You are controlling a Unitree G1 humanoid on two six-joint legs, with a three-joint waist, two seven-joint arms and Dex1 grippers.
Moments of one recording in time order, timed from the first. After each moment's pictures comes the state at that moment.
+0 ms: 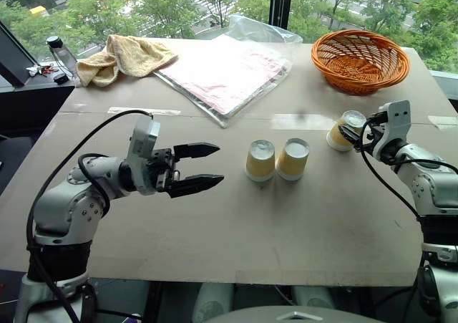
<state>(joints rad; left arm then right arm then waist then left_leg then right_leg) -0.27 0.76 0.20 -0.26 -0.83 0.66 -1.23 -0.47 -0.54 -0.14 0.10 0.40 0.57 0.41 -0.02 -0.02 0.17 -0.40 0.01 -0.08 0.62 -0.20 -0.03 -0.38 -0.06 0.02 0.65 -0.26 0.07</state>
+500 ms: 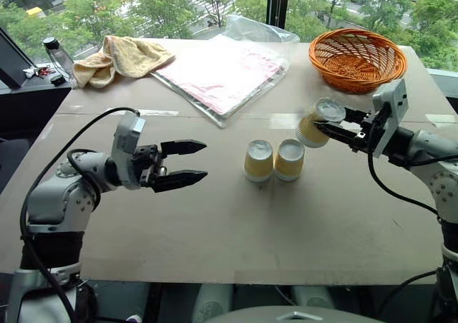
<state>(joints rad) -0.31 0.81 0.19 -0.06 -0.78 0.57 -1.42 -0.49 -0.67 -0.10 -0.40 0.68 0.76 0.71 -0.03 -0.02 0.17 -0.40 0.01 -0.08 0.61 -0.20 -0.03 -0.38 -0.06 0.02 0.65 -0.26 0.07</state>
